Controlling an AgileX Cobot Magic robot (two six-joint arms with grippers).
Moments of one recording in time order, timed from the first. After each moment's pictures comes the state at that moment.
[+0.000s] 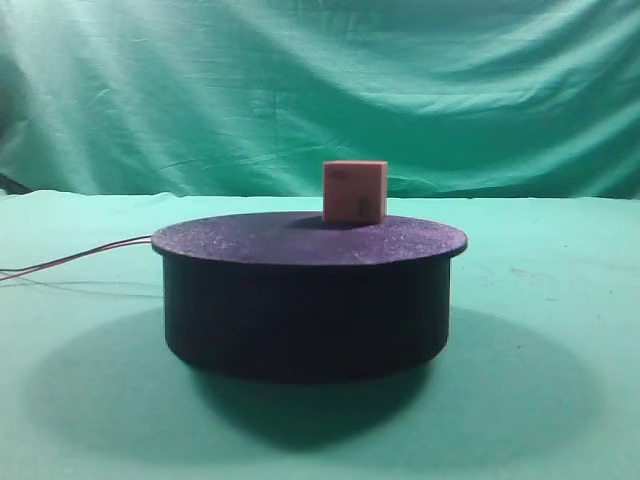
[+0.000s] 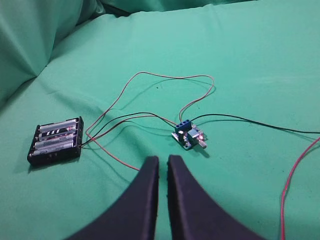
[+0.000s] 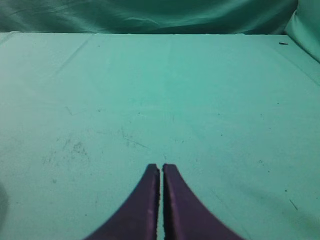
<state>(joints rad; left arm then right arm) 0.03 -0.02 0.03 0.22 0.37 -0.08 0.13 -0.01 0.03 0.02 0.38 0.00</state>
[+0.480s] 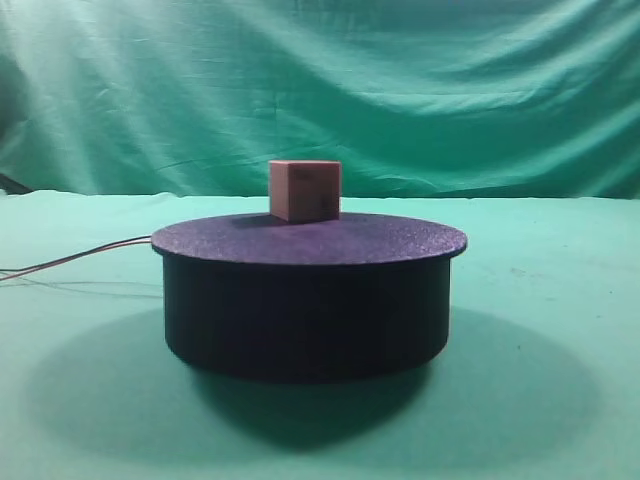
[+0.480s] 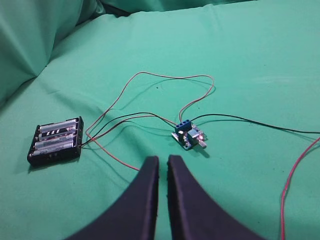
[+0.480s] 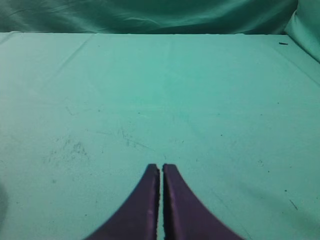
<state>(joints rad) 0.03 -0.02 0.03 0.22 0.37 -0.08 0.13 -0.01 0.03 0.02 0.37 0.00</state>
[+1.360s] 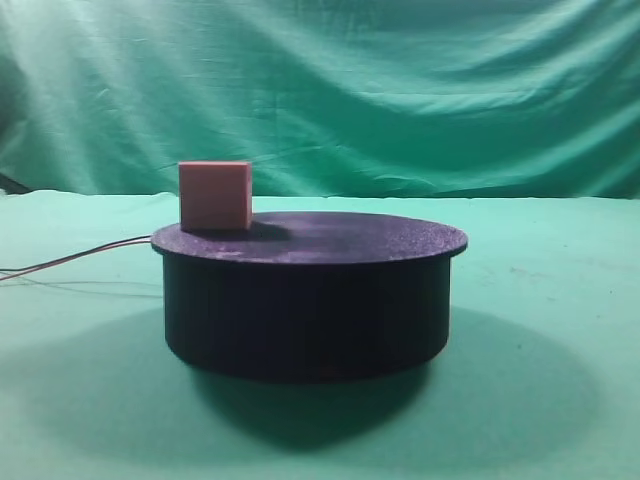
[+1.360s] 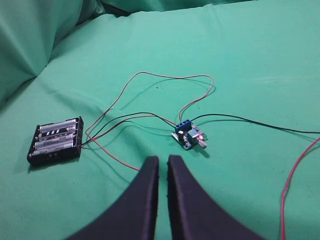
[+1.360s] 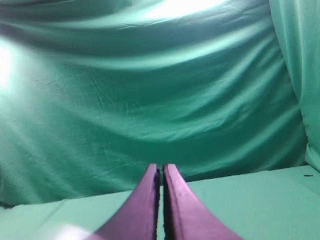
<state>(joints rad) 0.03 -0.02 0.03 0.22 0.37 -0.08 0.13 0.18 -0.25 0.06 0.31 0.13</state>
